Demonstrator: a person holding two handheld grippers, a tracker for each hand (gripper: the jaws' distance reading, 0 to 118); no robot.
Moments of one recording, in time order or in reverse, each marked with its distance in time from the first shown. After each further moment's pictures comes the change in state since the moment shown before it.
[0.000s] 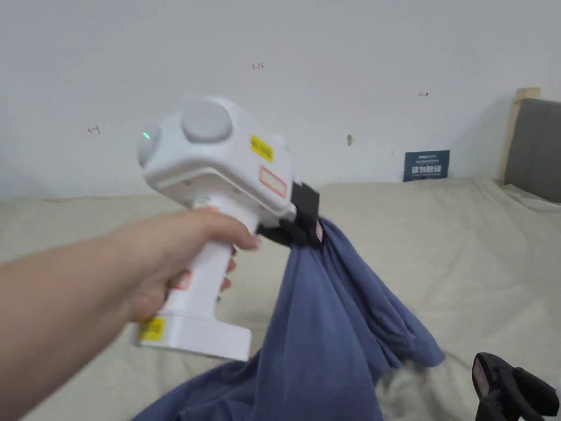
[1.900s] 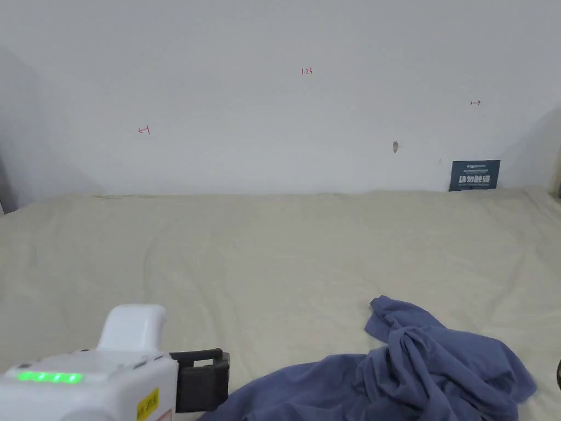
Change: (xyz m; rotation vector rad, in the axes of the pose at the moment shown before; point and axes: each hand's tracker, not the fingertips) left arm -0.110 -0.223 0.097 0.326 0.501 0.049; right arm -0.027 0.012 0.001 0.067 0.044 0.017
